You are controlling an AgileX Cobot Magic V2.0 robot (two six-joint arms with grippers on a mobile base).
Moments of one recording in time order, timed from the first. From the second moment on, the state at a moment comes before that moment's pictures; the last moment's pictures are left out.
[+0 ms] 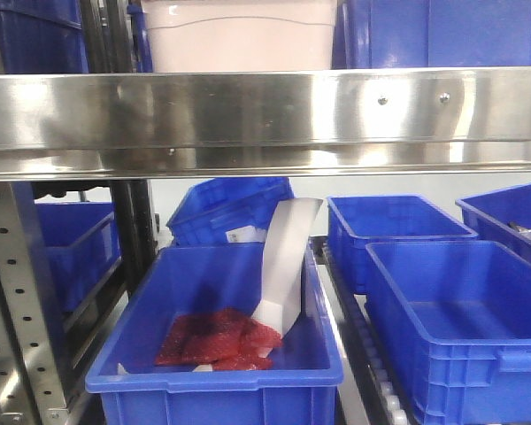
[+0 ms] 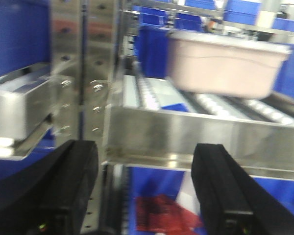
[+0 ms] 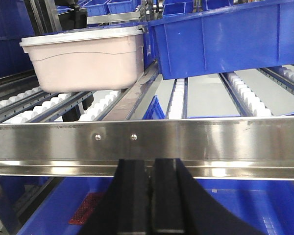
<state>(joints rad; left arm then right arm) -0.04 0.10 -0.26 -0.15 0.22 0.01 -0.04 0.35 -0.34 0.97 0.22 -0.79</state>
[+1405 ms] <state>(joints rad) -0.03 -0.01 0.03 -0.11 0.03 0.00 -0.04 0.35 -0.34 0.97 0.22 -0.79</state>
